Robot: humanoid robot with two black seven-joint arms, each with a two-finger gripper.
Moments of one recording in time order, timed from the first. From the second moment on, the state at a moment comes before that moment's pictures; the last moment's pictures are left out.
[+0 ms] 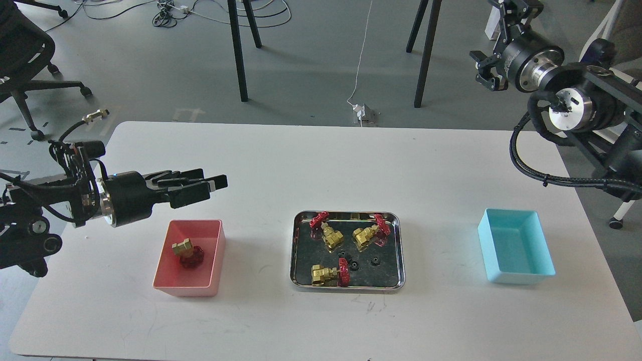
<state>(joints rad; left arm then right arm) -1.12 0.94 0.21 -1.45 0.98 0.05 -0.49 1.12 -0.49 0.40 0.81 -0.29 0.05 0.03</state>
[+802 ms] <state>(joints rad) -0.79 0.55 -0.62 -1.40 0.08 -0.49 -0.49 1.48 -0.30 -0.47 1.26 -1.34 0.49 0.00</state>
